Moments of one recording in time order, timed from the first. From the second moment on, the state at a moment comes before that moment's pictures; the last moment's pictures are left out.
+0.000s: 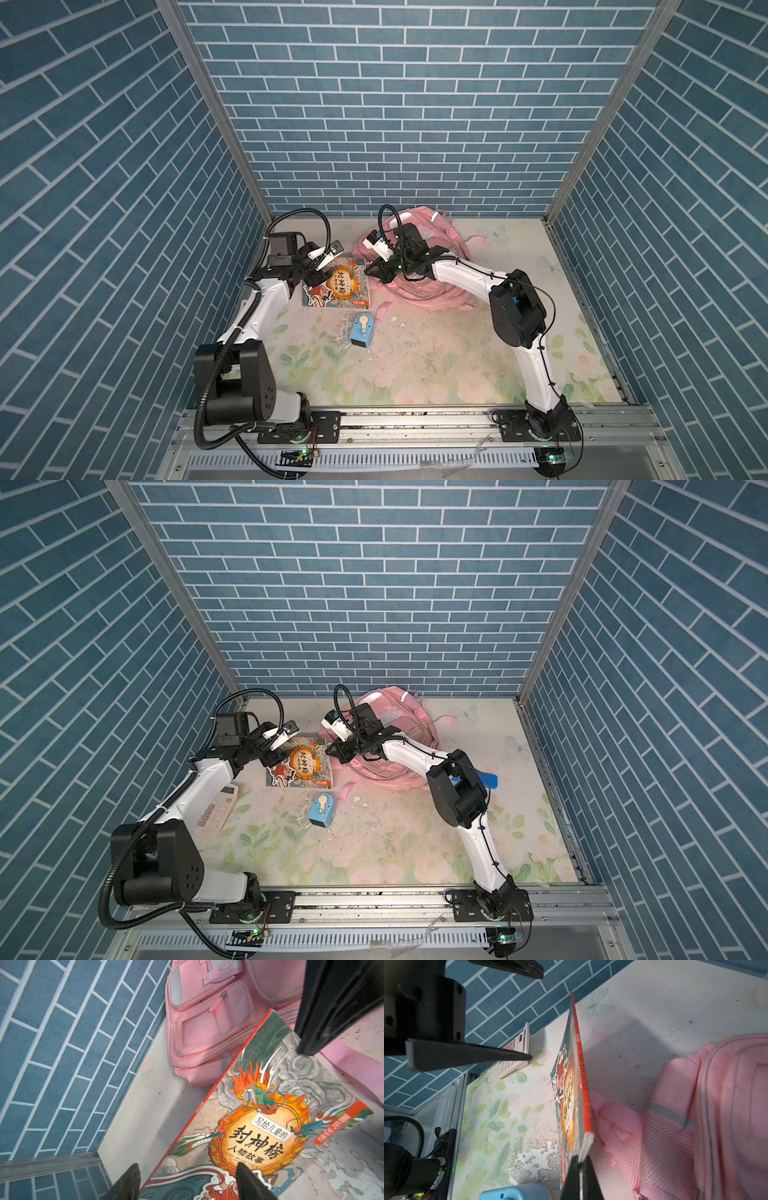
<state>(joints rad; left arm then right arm) 0.07 1.42 1.04 -0.34 0.40 1.05 0.79 2.19 1.78 -0.25 -0.61 -0.01</state>
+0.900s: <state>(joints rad) 0.12 1.56 1.12 -0.44 0.57 1.12 0.79 2.10 1.49 0.09 -0.59 -0.19</state>
